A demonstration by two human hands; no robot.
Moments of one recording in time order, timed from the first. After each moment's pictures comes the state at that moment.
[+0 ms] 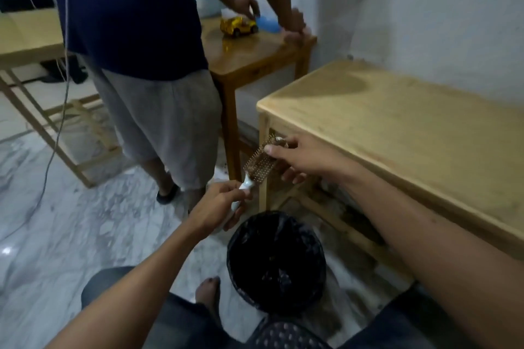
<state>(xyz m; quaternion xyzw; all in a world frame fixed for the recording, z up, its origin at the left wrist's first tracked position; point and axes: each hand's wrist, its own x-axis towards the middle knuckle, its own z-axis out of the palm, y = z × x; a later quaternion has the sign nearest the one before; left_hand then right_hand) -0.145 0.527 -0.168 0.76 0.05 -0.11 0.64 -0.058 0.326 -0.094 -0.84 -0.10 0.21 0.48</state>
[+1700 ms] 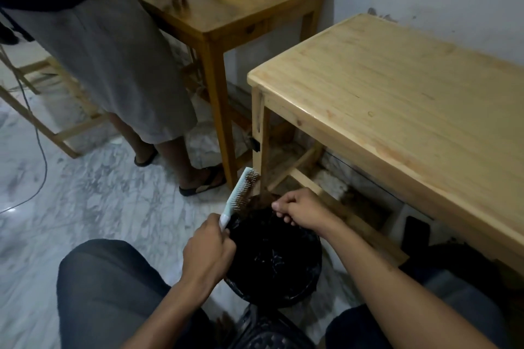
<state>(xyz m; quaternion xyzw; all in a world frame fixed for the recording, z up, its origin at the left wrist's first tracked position) -0.167 0.494 -0.264 0.94 0.19 0.00 0.30 -0.038 0.304 -0.279 -0.81 0.02 0.31 0.50</state>
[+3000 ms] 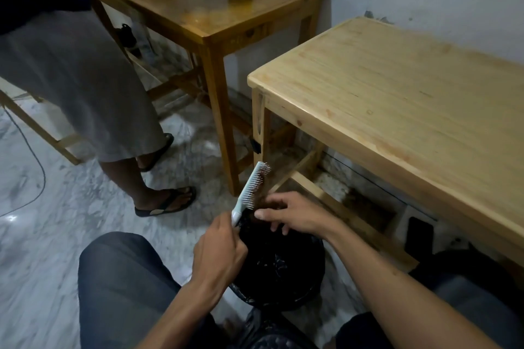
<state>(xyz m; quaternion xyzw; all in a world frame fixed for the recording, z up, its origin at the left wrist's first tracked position) -0.165 0.478 -0.257 0.95 0.15 0.04 0.27 -0.051 0.312 -0.261 -0.77 -0.12 0.37 0.50</state>
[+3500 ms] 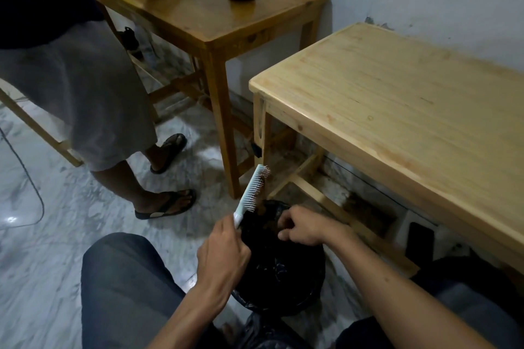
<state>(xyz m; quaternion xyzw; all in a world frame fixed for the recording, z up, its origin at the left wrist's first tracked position) -0.163 0.471 -0.264 0.95 0.16 0.07 0.26 -0.034 0.296 -0.291 -0.90 -0.17 0.35 0.19</state>
